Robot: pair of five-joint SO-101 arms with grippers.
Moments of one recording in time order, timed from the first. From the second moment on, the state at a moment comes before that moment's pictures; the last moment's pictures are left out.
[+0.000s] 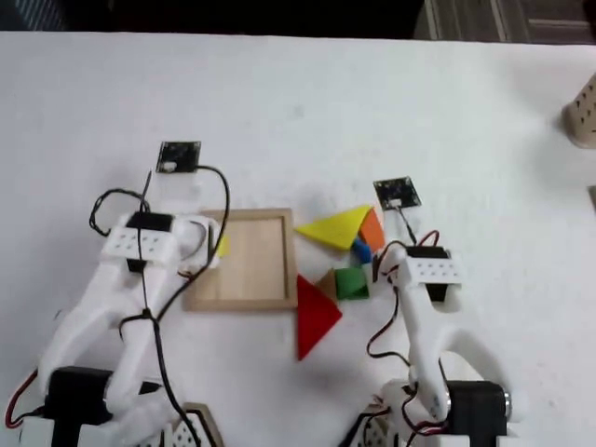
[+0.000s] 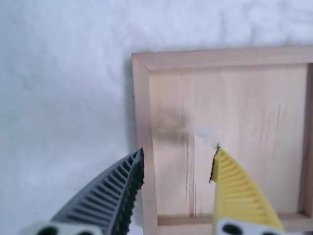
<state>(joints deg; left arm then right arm) 0.6 -15.0 48.0 50.9 6.5 -4.1 -16.4 58.1 44.2 13.1</state>
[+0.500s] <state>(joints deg) 0.6 -15.0 48.0 50.9 6.5 -4.5 -11.0 52.5 46.0 3.2</state>
